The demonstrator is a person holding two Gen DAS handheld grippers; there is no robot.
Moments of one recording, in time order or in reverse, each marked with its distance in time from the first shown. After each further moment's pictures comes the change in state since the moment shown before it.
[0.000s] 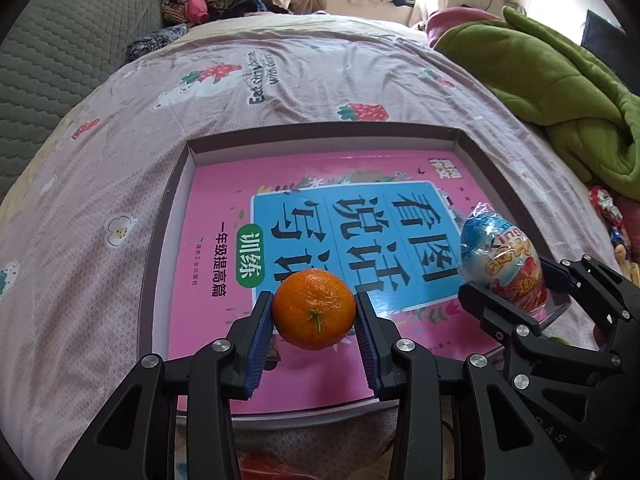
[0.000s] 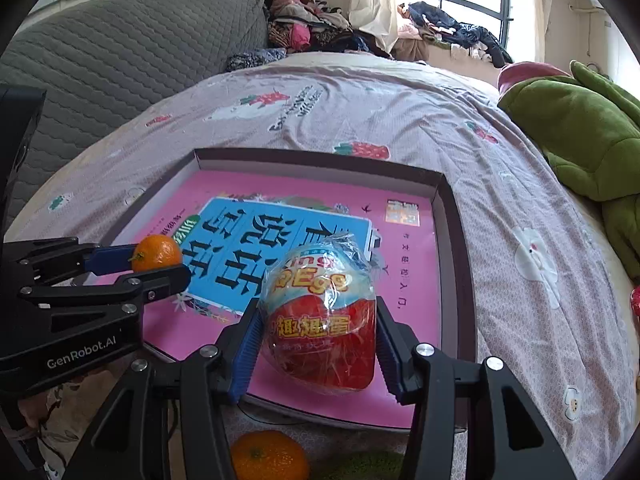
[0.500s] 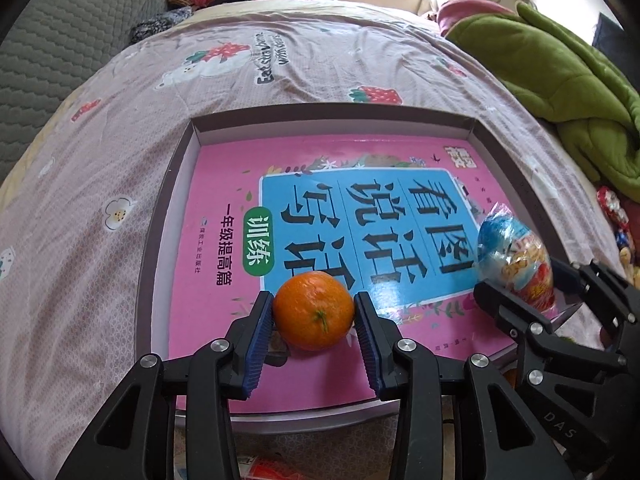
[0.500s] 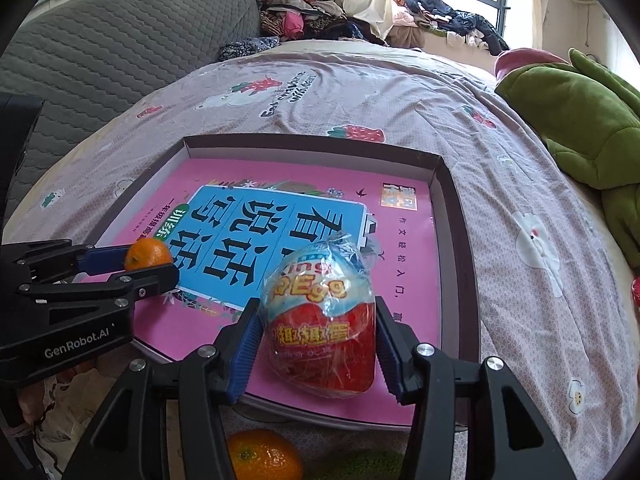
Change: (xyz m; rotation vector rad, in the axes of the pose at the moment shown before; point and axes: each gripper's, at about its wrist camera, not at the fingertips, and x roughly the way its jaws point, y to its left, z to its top) left arm 0.009 0.010 0.000 -0.034 0.045 -0.008; right arm 0.007 -0.002 -0.001 0.021 0.040 -0.016
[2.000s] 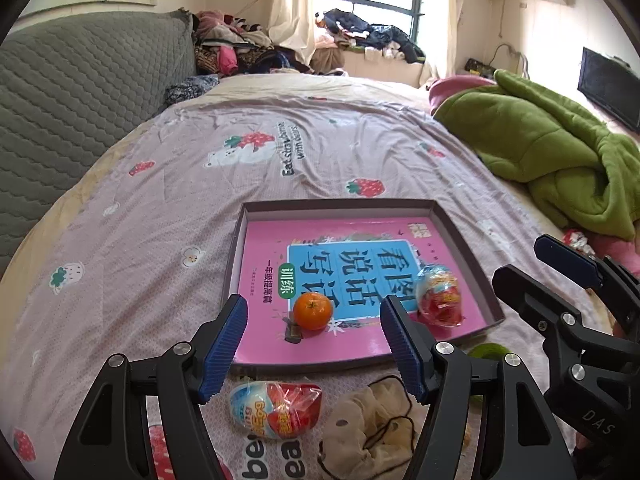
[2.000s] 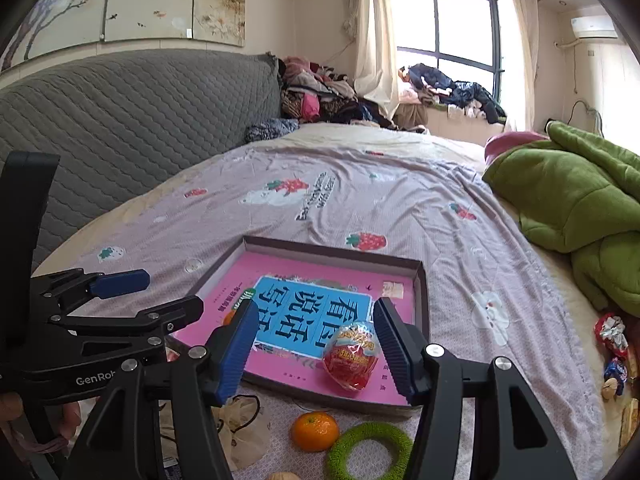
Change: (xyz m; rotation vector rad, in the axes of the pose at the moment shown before) left arm -0.136 -0.005 -0.026 -0.014 -0.270 0.024; right arm -0.139 0.027 0.008 -0.033 -0.304 0.017
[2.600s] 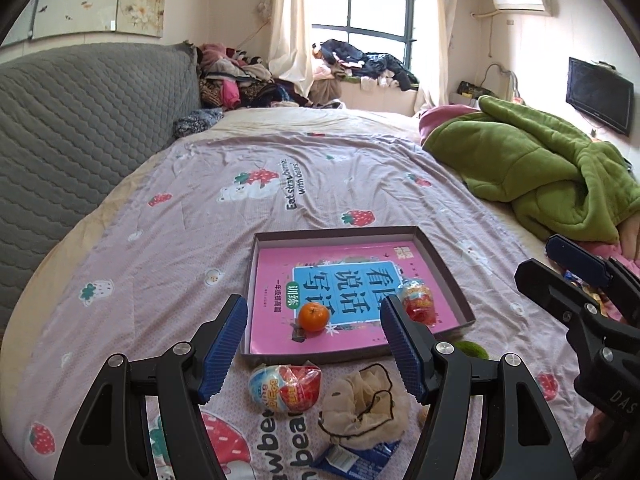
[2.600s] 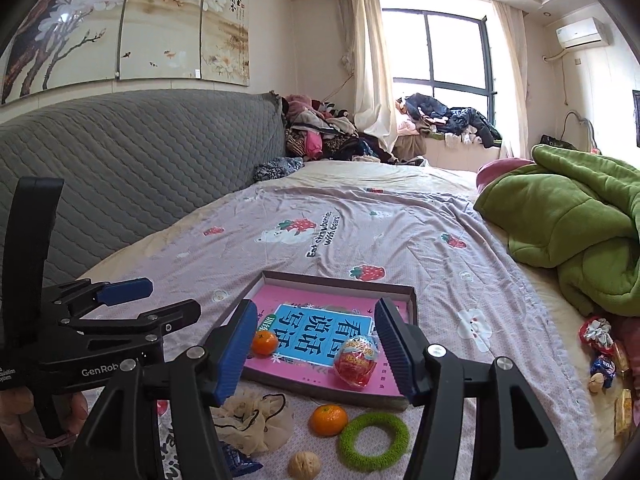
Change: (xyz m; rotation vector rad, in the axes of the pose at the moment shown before) left arm -0.079 -0.002 -0.010 0.022 -0.117 0.007; right arm -0.081 0.001 -0.001 0.031 -0.126 0.023
